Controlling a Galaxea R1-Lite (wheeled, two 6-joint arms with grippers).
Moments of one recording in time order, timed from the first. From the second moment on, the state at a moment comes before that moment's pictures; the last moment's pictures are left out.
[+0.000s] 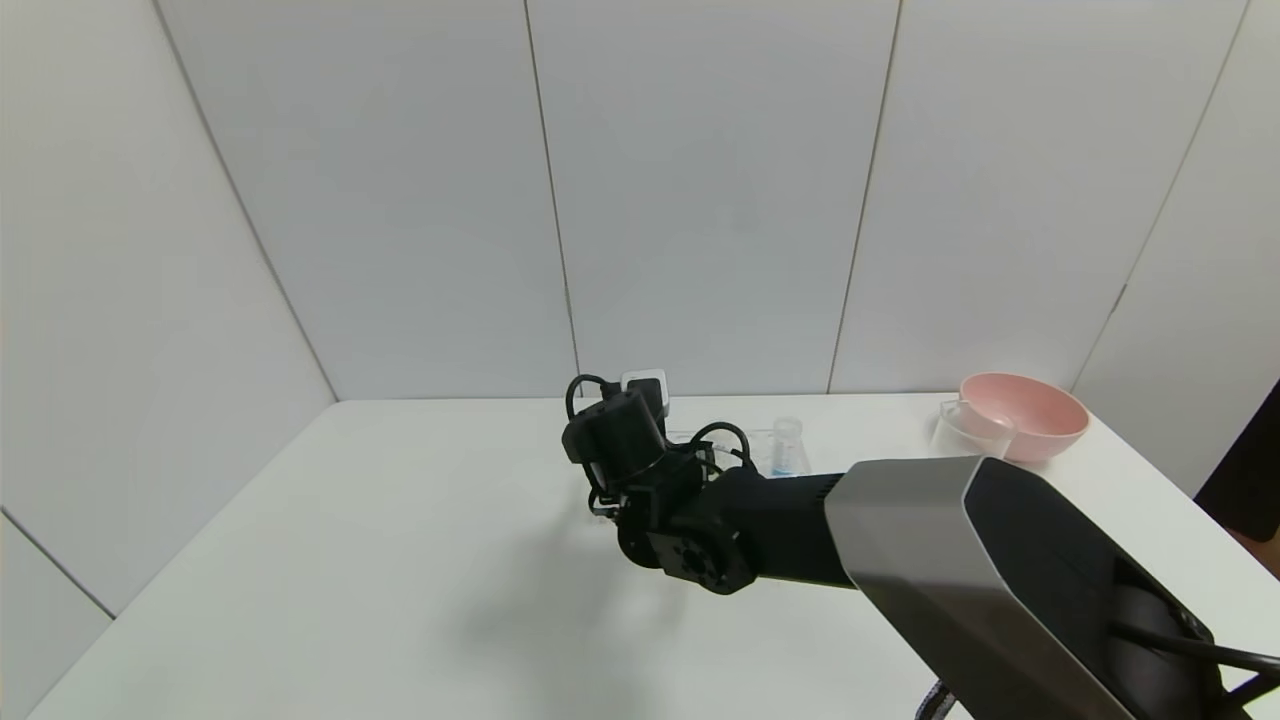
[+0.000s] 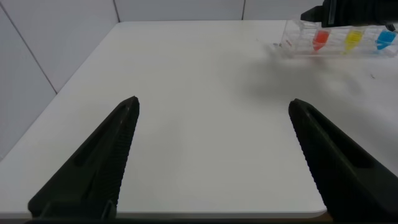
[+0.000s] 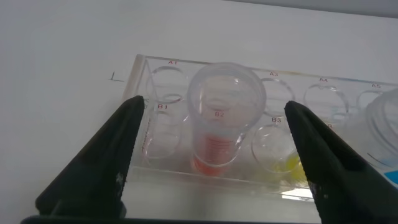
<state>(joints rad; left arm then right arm) 0.00 0.00 0.00 0.02 0.00 -0.02 0.84 2.56 -1.98 -0.11 -0.69 0.31</state>
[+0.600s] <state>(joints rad) 0.00 0.00 0.00 0.02 0.00 -0.02 0.84 2.55 -1.98 -0.10 -0.69 0.31</state>
